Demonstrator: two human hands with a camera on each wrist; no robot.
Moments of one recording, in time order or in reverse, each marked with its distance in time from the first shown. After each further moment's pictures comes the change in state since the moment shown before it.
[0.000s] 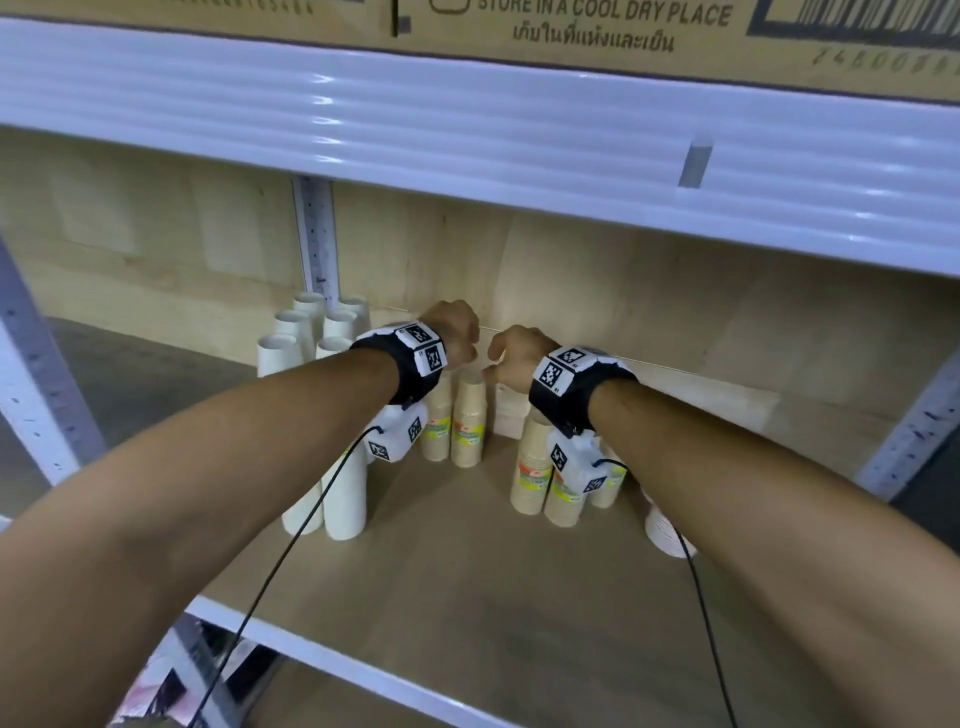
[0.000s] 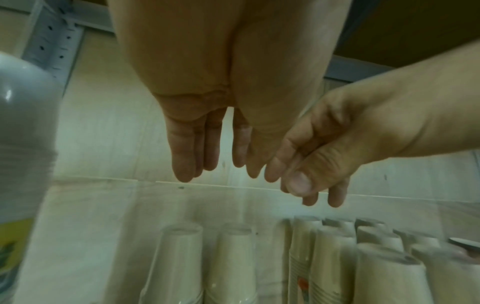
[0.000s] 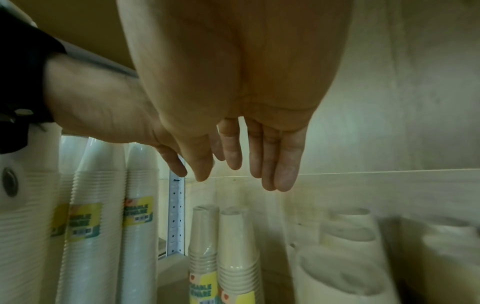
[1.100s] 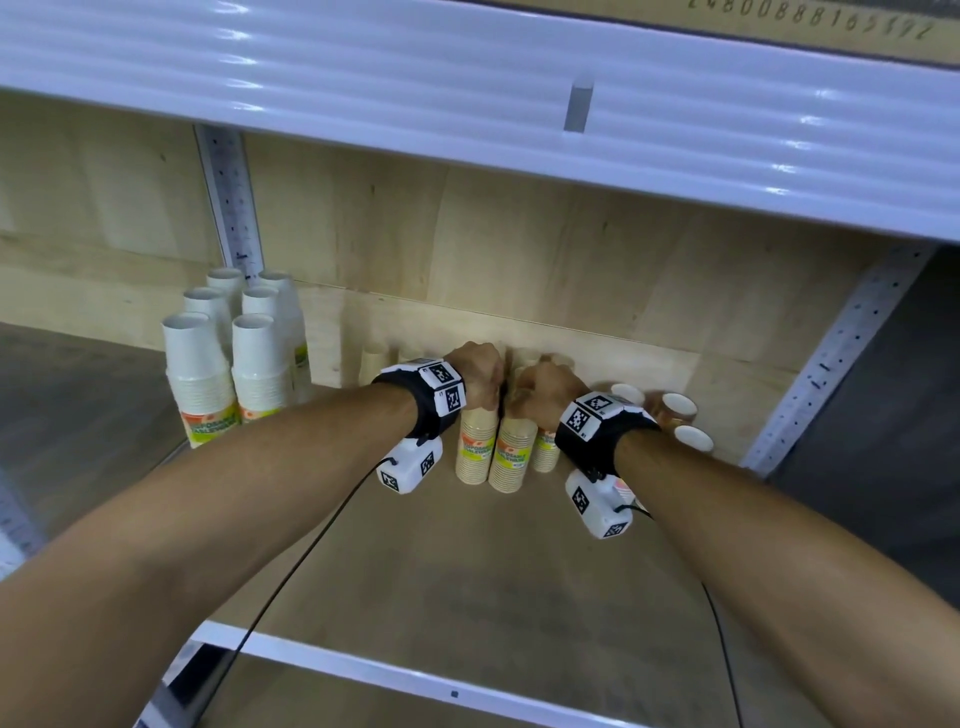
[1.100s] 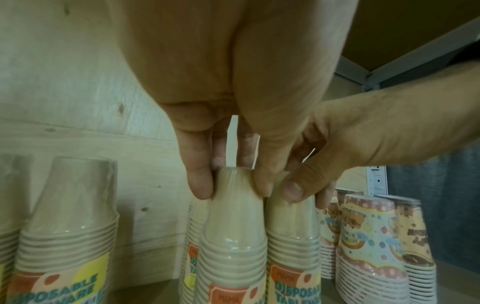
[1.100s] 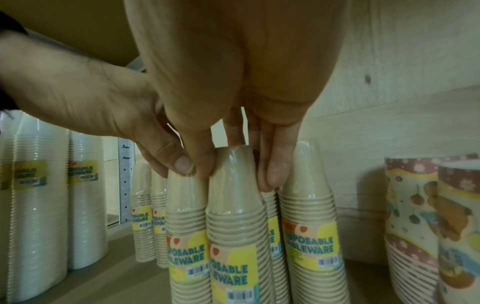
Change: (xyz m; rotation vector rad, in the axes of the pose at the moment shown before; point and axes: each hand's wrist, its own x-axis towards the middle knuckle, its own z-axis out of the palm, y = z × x) left_hand -0.032 0.088 0.071 -0.011 -0.258 0.180; right_hand -0.066 0.098 0.026 0.112 0.006 0.200
